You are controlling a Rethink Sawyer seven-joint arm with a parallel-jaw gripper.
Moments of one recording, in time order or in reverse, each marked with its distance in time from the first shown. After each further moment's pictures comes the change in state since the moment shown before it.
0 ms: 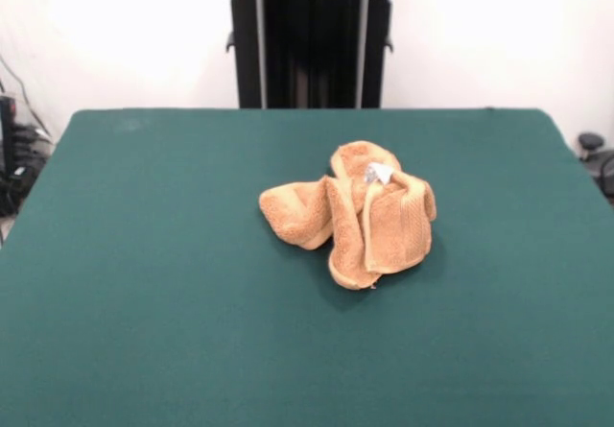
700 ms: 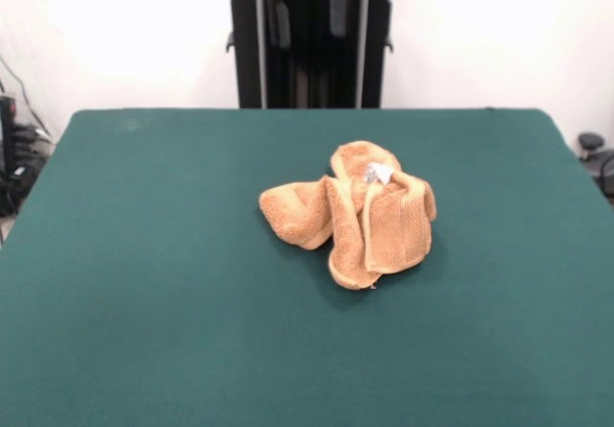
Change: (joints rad) arm 0.077 0.217 -0.078 -0.009 -0.189 -0.039 0.000
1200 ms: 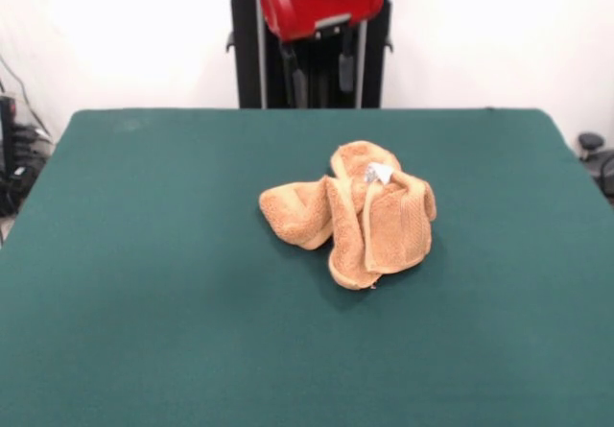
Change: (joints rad) arm 0.036 0.128 -0.050 -0.002 -0.074 -0.061 0.000
